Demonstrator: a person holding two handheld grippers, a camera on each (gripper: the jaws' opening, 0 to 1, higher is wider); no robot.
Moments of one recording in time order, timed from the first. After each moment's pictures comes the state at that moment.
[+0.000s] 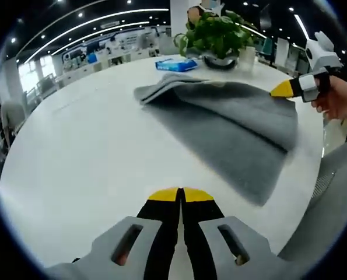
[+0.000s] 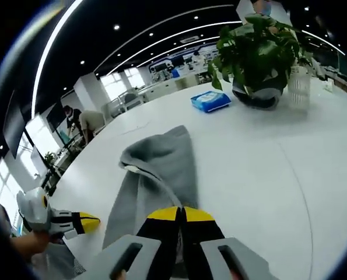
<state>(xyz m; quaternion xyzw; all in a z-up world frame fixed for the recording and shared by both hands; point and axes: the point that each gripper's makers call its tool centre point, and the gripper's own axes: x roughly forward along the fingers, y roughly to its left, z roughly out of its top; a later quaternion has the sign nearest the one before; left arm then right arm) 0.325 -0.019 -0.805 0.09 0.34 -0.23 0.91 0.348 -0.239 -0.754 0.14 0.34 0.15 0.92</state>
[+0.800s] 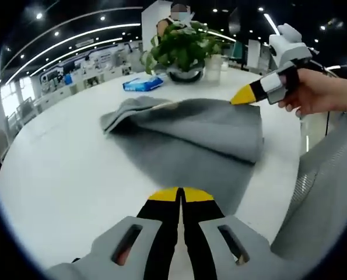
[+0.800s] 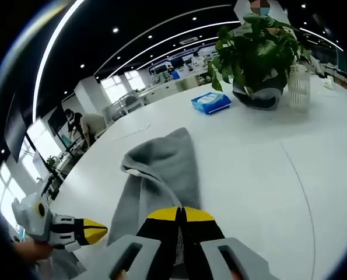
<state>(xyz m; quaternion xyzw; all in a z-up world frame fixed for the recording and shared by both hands) 0.313 -0.084 -0.779 0.09 0.27 -0.34 0.90 0.350 -0.237 -0.750 0.16 0.33 0.15 0.92</state>
